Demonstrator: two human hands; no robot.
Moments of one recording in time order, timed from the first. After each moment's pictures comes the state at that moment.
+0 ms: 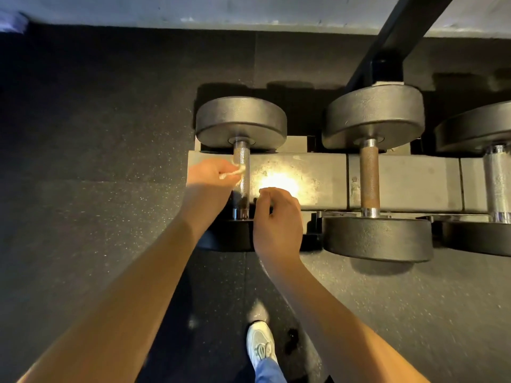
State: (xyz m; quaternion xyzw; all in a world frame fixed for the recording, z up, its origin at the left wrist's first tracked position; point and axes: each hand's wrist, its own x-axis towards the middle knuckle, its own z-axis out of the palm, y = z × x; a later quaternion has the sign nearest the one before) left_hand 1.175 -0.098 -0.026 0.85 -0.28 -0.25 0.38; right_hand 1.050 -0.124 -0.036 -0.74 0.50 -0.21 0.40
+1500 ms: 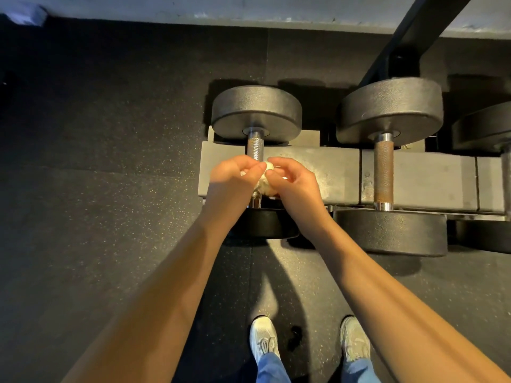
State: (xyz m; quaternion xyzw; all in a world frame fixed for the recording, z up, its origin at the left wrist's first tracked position) left_hand 1.142 -0.089 0.003 0.81 -0.21 -0.31 0.44; right_hand 1.050 -0.164 -0.018 -0.58 0.40 -0.15 0.69
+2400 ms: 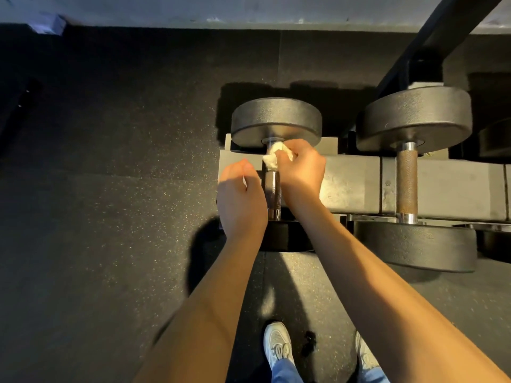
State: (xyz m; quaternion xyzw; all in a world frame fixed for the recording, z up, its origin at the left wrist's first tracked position) left_hand 1.135 -0.085 -0.008 0.86 -0.06 -0.15 0.48; right_hand 1.117 -0.179 -0.026 -0.70 0.52 -0.21 0.43
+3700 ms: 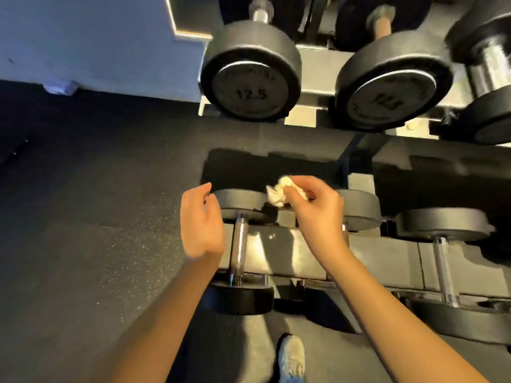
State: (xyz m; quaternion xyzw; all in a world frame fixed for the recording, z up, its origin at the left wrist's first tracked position) left_hand 1.174 -0.114 0.072 0.84 -0.16 -0.07 0.52; right_hand 1.059 -0.238 0.109 -0.72 0.35 -0.32 0.50
